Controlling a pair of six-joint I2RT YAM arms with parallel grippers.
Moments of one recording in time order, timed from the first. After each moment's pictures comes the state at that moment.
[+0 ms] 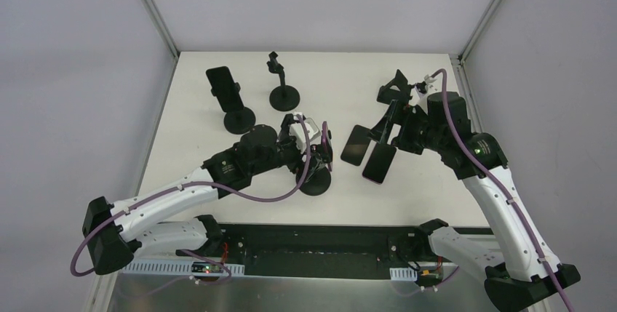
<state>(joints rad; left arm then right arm) -0.96 1.02 0.81 -0.10 0.03 0.08 0.41 0.95 1.21 -0.93 -0.18 0.61</state>
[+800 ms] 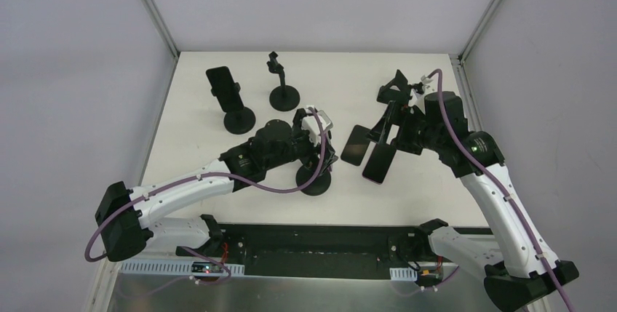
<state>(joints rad) -0.98 1.16 0.87 0.01 0.00 0.02 0.41 0.96 1.20 -0.93 -0.18 0.60</state>
